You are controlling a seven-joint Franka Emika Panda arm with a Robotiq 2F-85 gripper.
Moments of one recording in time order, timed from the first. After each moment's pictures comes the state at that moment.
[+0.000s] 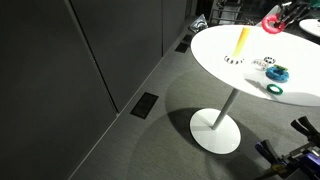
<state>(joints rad) -0.07 0.21 -0.26 -2.19 -0.02 2.75 0.20</state>
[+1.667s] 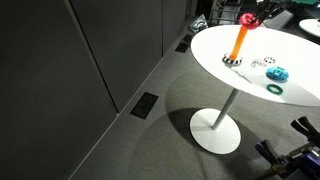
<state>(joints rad) -0.16 0.46 -0.12 -1.79 0.19 2.50 0.19</state>
